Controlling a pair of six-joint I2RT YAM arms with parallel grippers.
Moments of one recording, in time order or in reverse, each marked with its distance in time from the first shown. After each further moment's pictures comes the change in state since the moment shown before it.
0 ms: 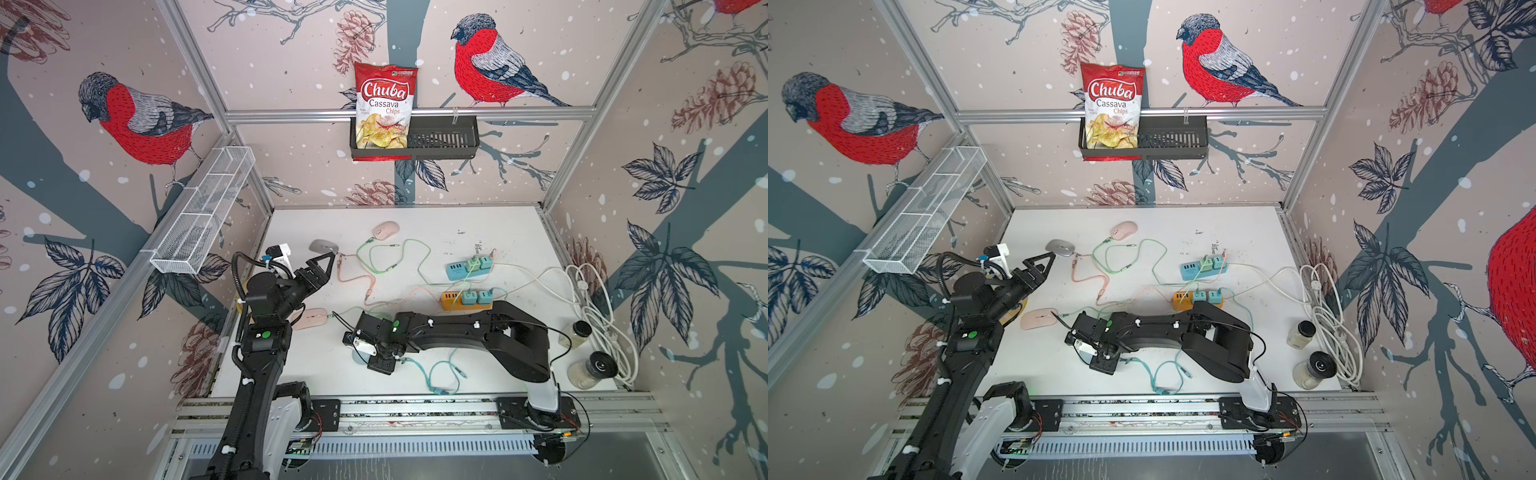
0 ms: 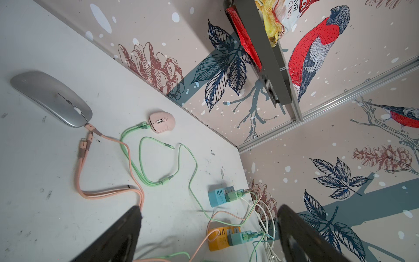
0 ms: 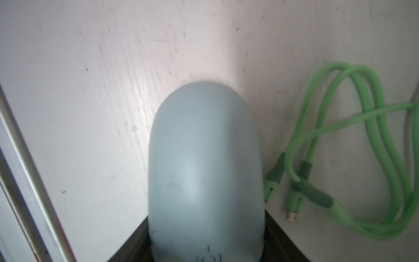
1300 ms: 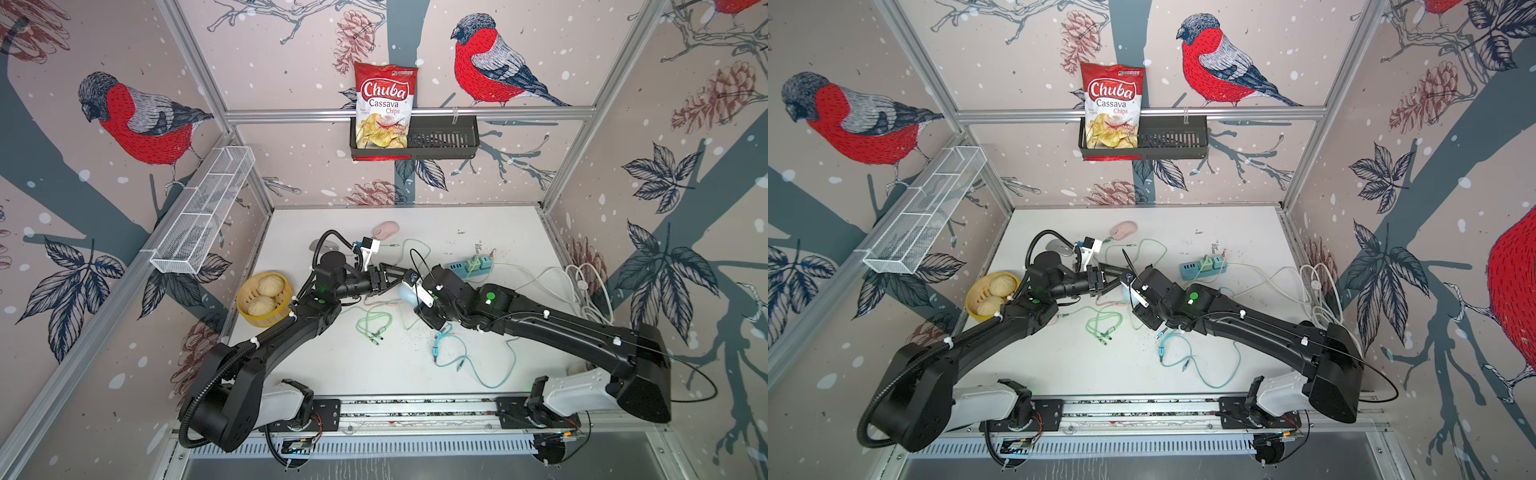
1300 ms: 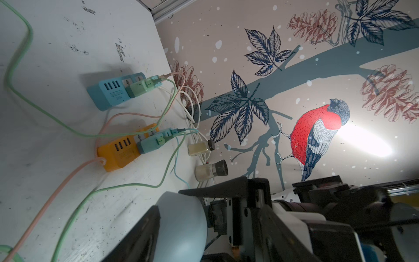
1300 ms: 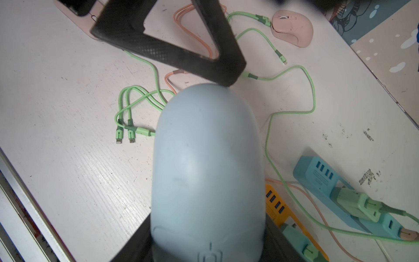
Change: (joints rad) left arm -0.532 0.509 0.123 0.359 0.284 -0.172; right arm -0.246 -0.665 -0.256 -0.048 0.198 0.086
